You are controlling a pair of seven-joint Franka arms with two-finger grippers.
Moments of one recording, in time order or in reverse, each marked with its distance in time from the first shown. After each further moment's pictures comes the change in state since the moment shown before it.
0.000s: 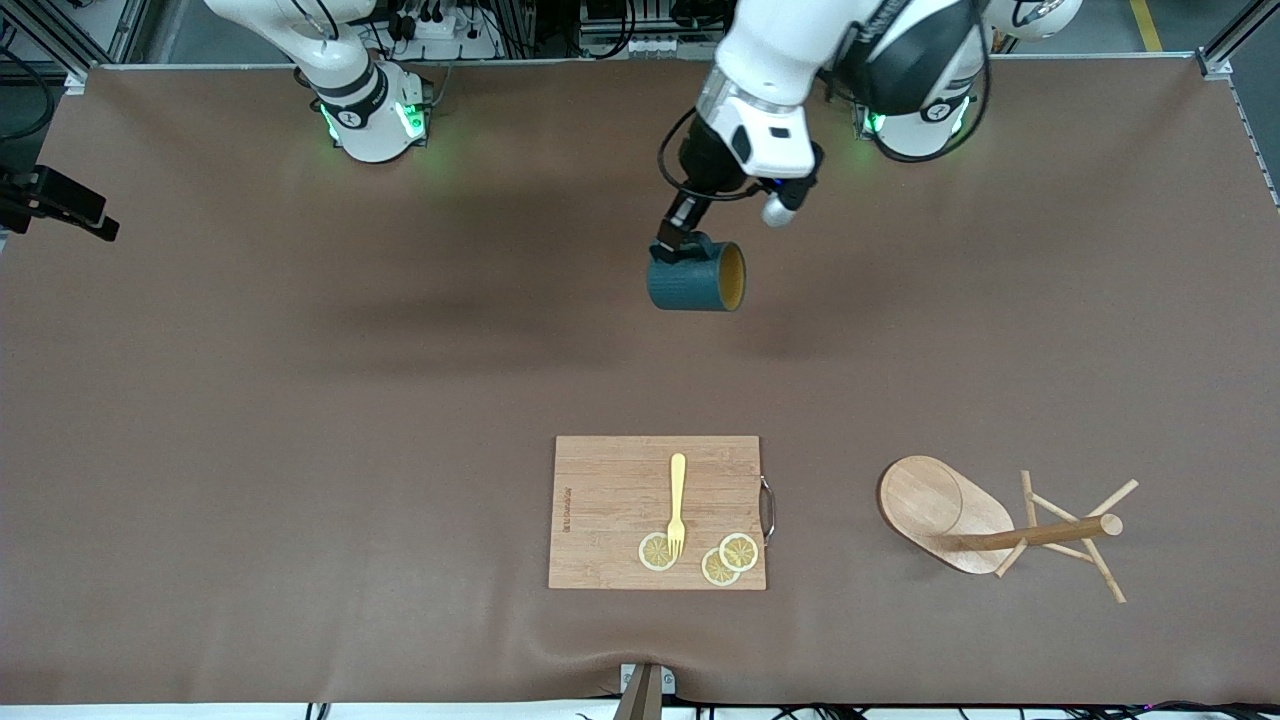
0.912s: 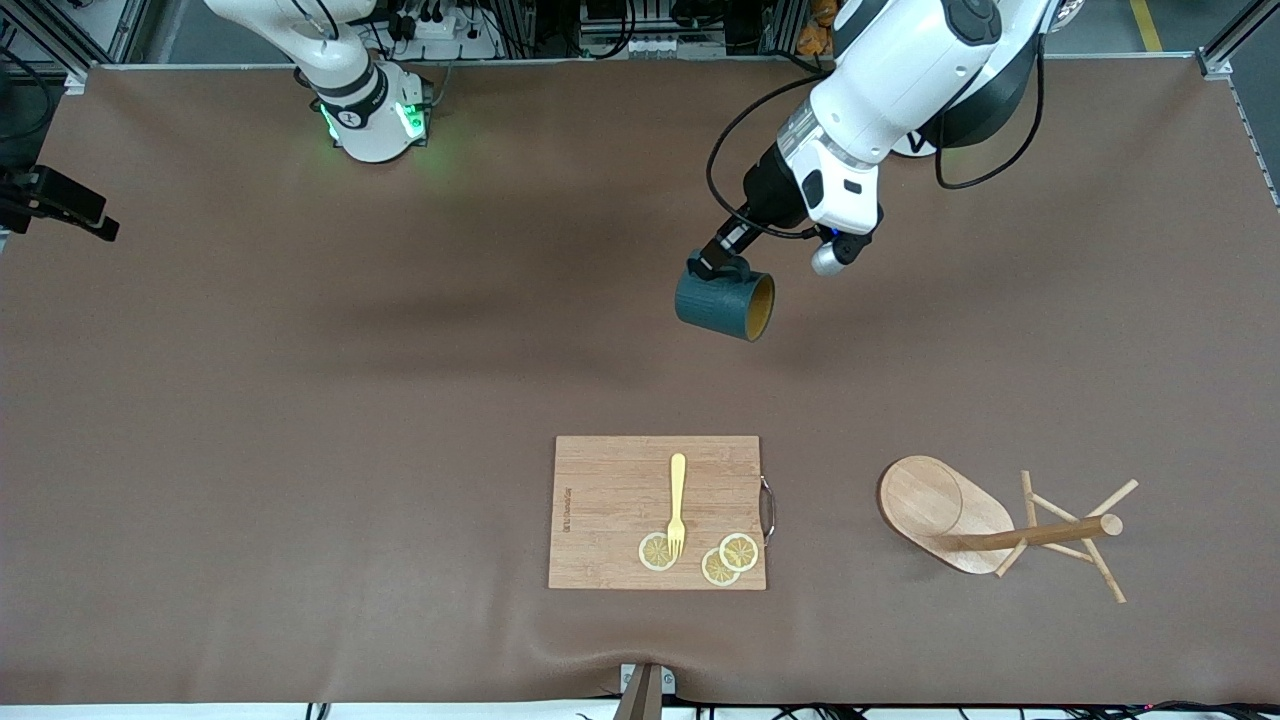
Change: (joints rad) left arm 0.112 -0.033 0.000 -0.069 -0.314 -0.001 0.496; right arm 0.000 0.000 0.000 0.000 0.000 0.000 0.000
